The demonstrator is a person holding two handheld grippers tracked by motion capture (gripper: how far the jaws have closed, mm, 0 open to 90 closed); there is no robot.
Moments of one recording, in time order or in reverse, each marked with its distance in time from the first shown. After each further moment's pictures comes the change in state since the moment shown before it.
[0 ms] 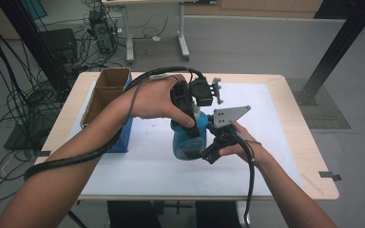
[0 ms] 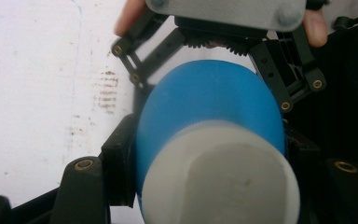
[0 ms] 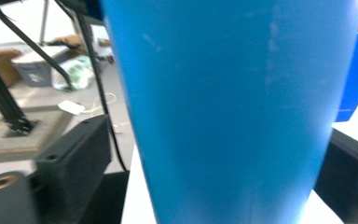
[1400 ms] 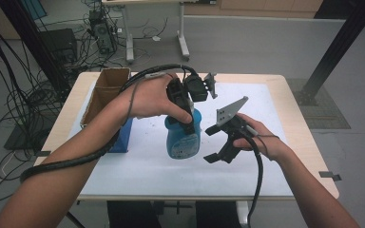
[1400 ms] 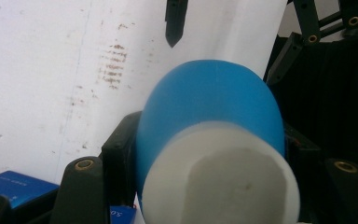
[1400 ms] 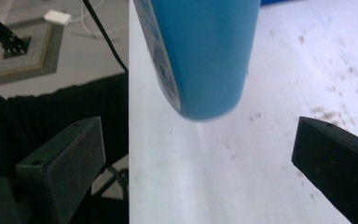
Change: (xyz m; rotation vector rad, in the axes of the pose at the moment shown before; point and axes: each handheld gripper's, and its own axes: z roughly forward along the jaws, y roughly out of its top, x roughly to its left) left arm 0.009 -0.008 -0.003 0.047 0.017 -0.135; right arm -0.010 0.009 -0.031 0.482 -0.016 0.115
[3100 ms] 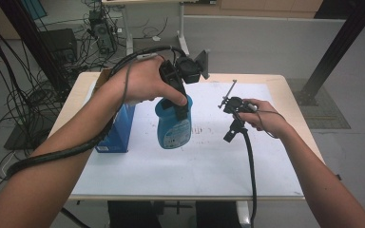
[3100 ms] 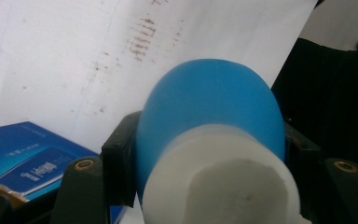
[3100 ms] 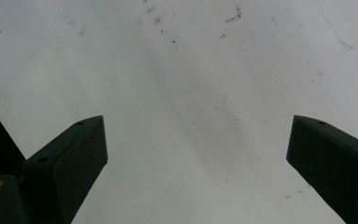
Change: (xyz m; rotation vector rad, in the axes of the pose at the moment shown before) left arm 0.022 -0.001 -0.037 0.071 0.040 -0.161; right arm -0.092 -0.011 -0.002 0.553 -0.241 0.349
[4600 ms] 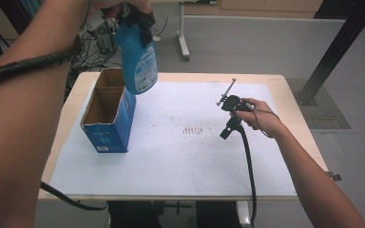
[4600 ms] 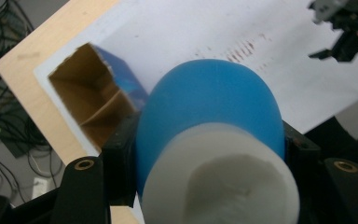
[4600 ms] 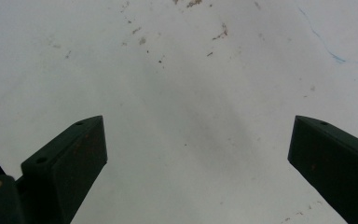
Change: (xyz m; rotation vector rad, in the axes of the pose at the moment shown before) left arm 0.119 -0.037 -0.116 -0.027 0.097 -0.571; right arm -0.010 0.006 0.010 -0.038 0.001 0.034
